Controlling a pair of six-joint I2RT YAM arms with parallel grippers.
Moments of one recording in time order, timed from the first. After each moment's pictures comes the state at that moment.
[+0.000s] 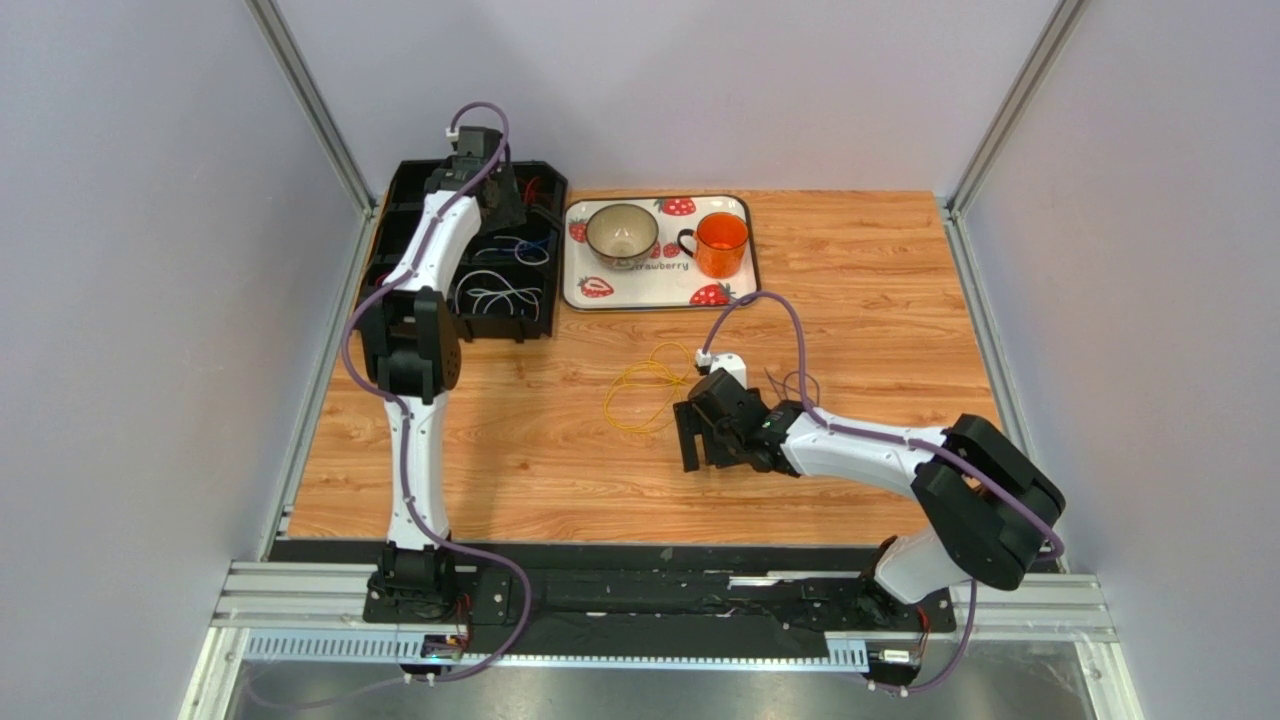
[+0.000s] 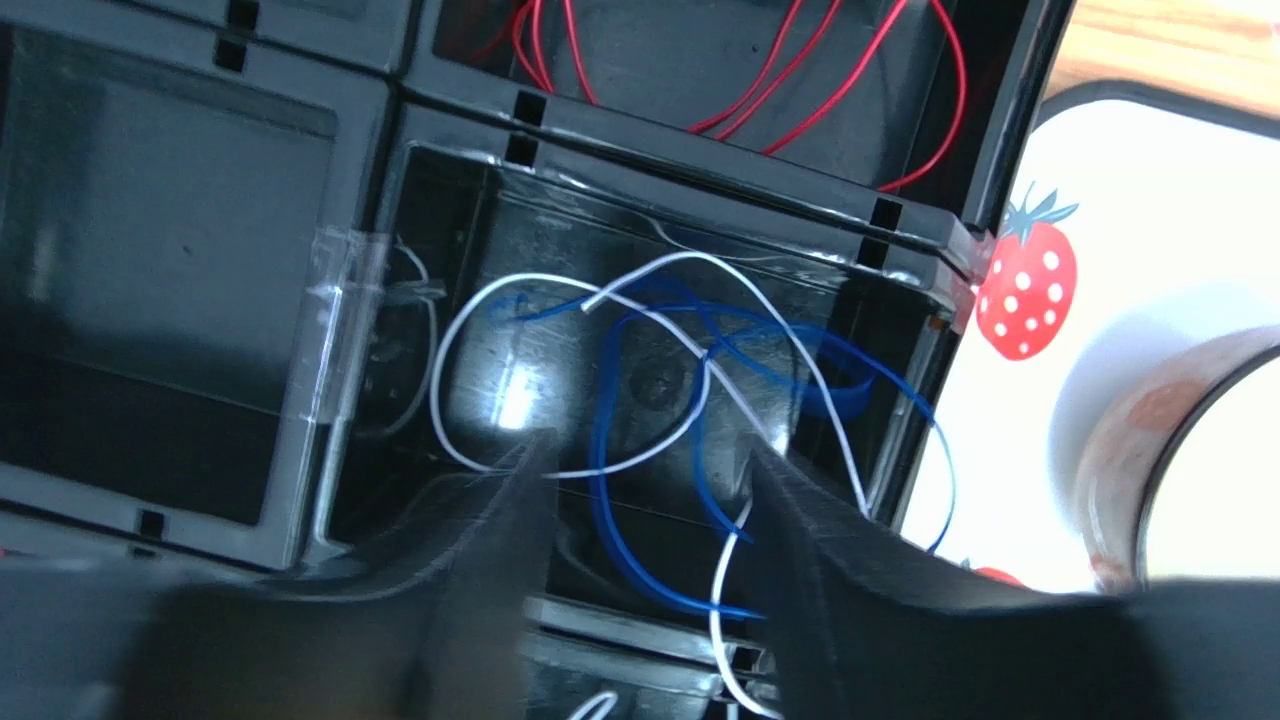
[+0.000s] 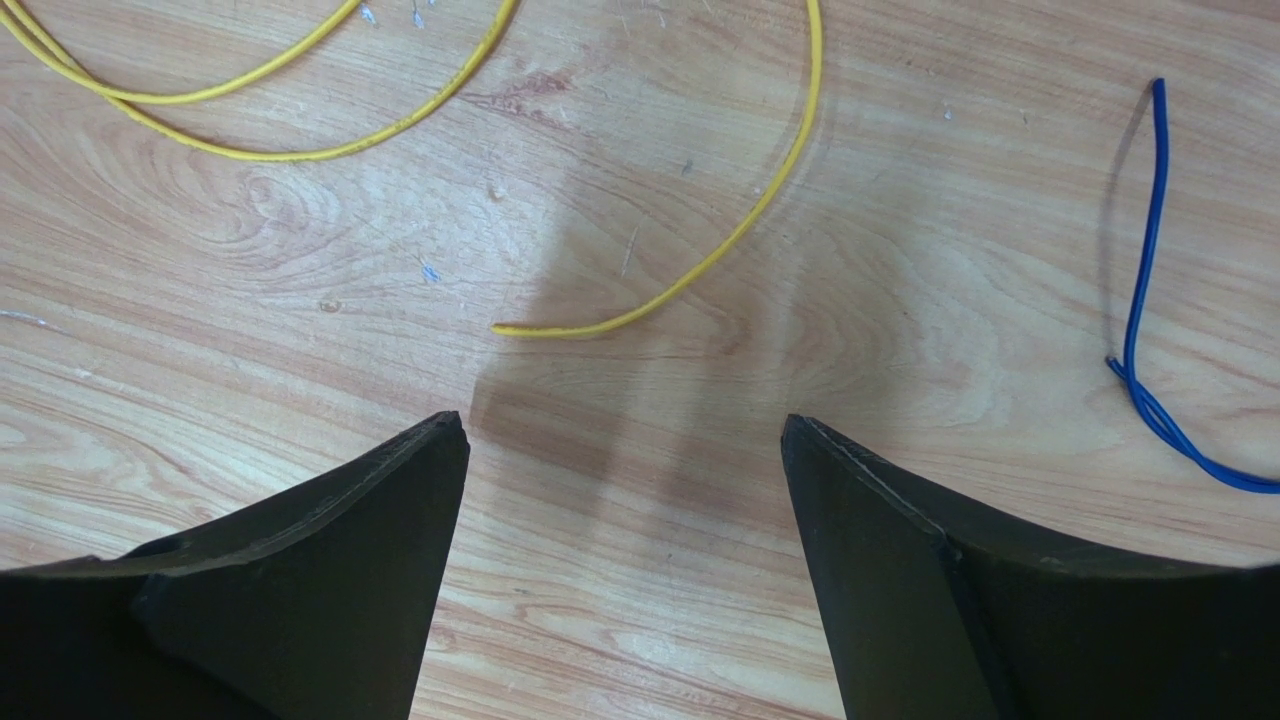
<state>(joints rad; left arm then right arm) -0.09 2.37 2.27 -0.71 -0.19 -0.31 0.84 1.49 0.72 -0.25 0.22 0.55</state>
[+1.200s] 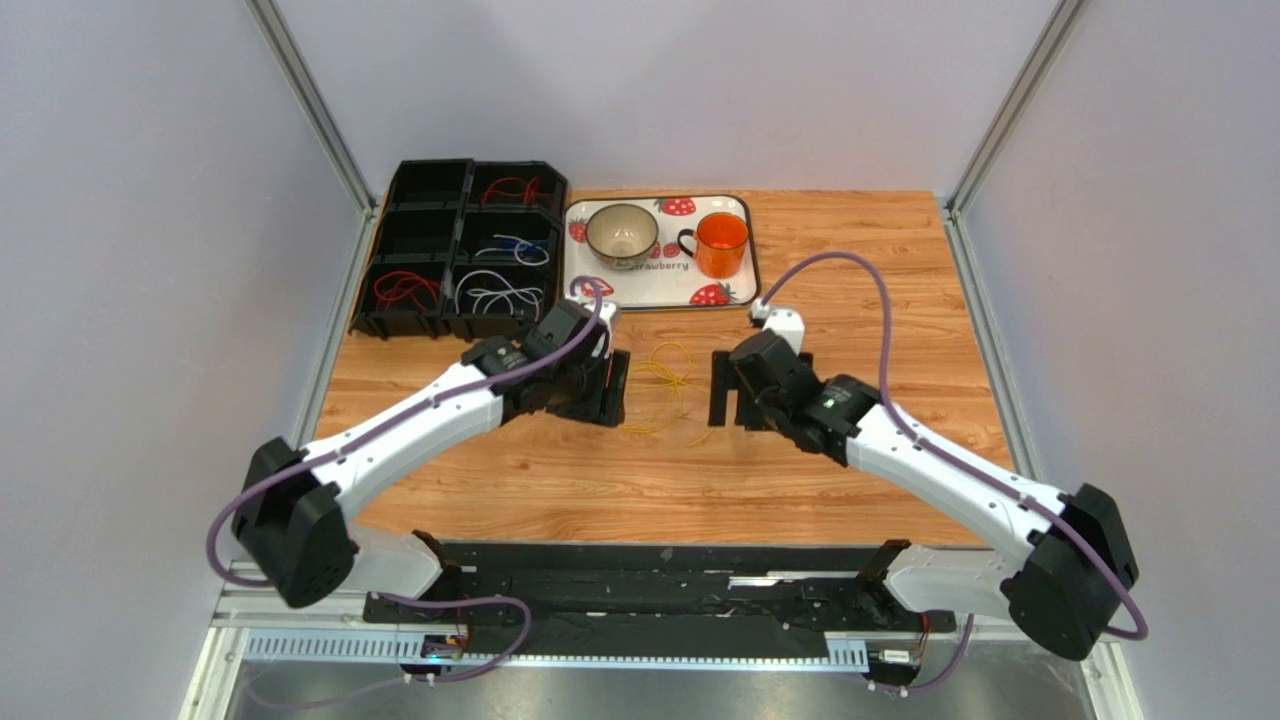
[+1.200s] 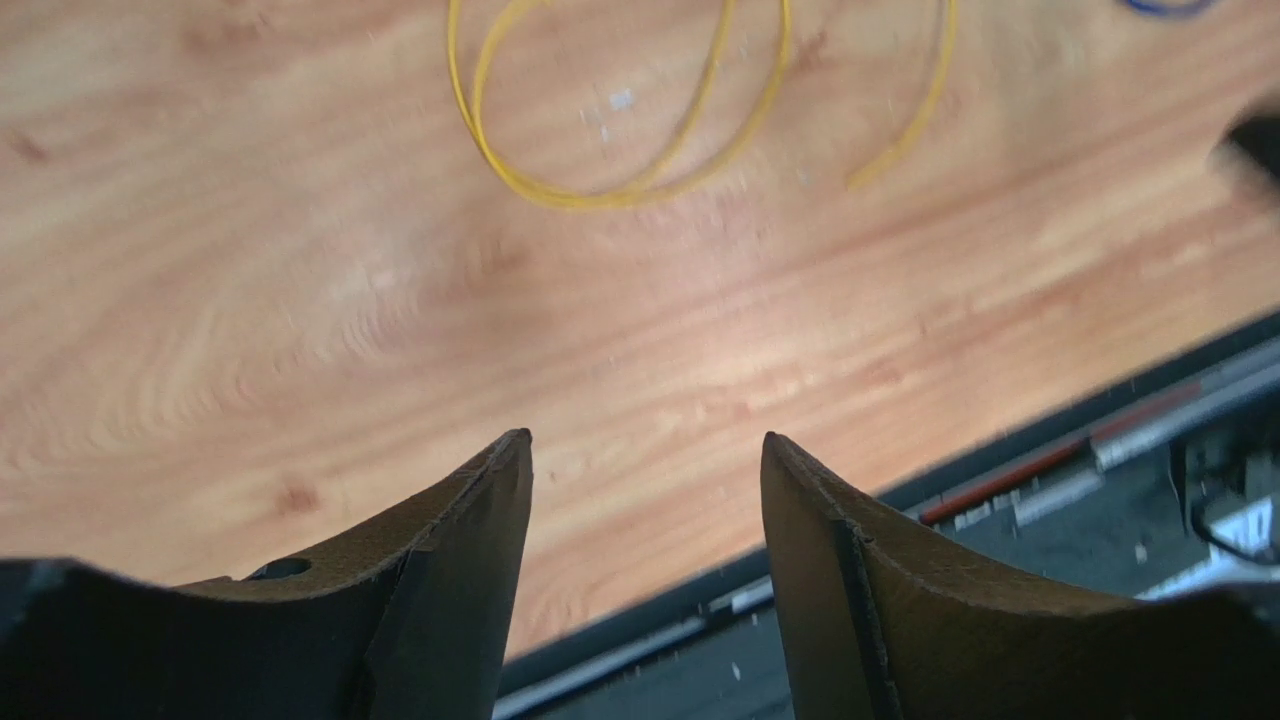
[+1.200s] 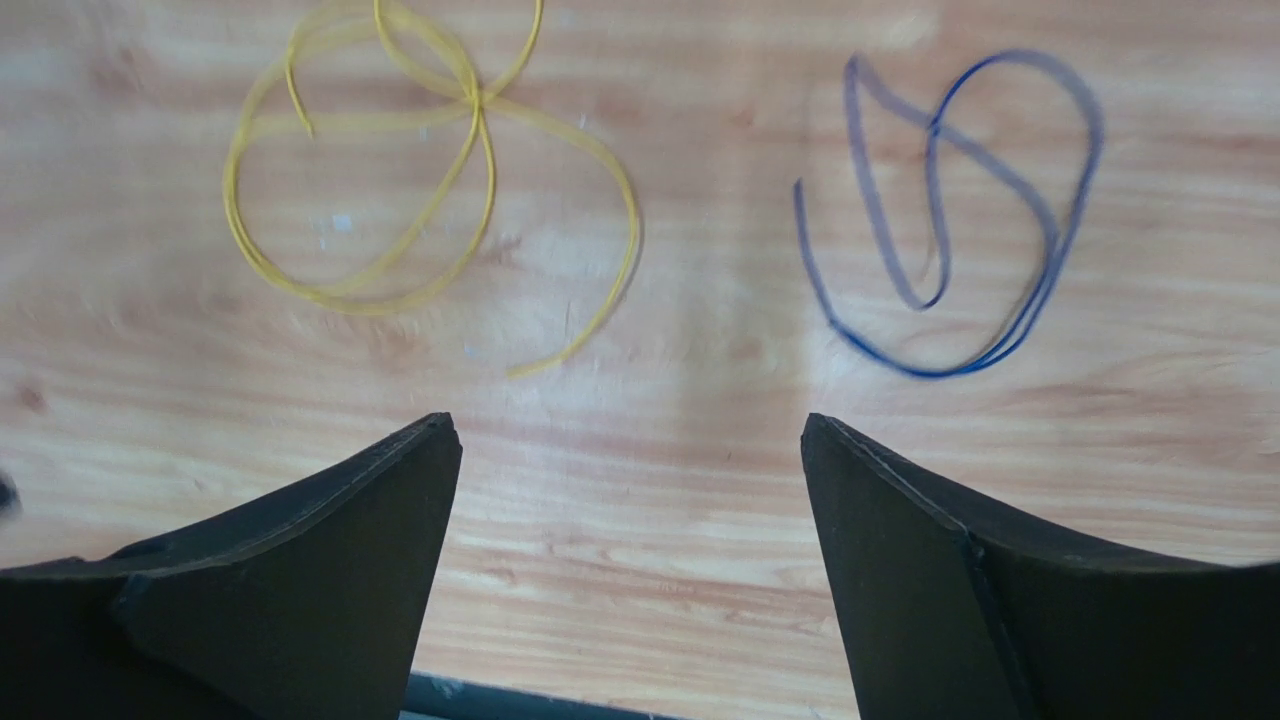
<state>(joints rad) -0.72 1.38 1.08 -0.65 -0.02 -0.46 0.78 1.21 0.86 -0.57 0.34 0.64</state>
